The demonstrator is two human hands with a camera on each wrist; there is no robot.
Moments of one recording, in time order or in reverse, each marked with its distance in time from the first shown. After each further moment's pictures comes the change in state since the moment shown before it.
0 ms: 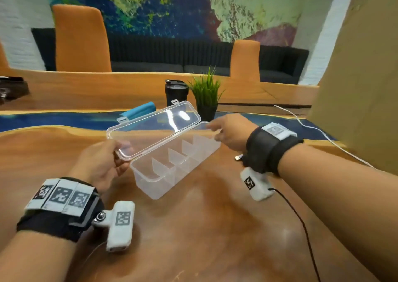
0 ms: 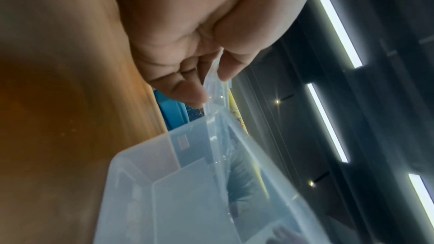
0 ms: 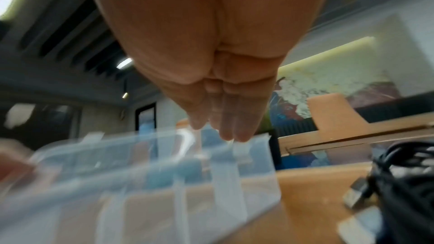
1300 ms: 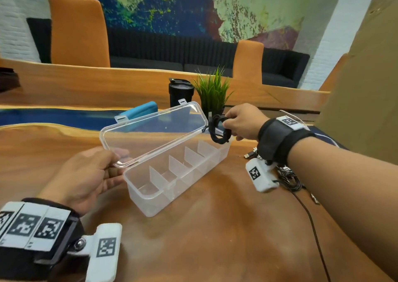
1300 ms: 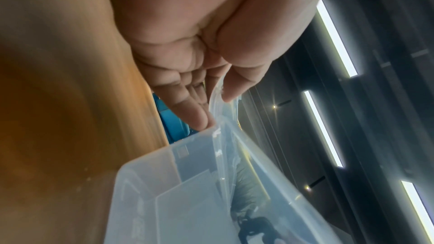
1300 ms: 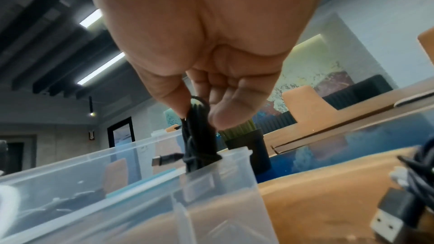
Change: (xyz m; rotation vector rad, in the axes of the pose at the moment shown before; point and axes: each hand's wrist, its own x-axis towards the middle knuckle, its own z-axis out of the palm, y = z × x) left_hand 0.007 -0.003 -0.022 0.097 -0.075 0.057; right_hand 0.056 0.025 0.000 0.365 0.103 0.207
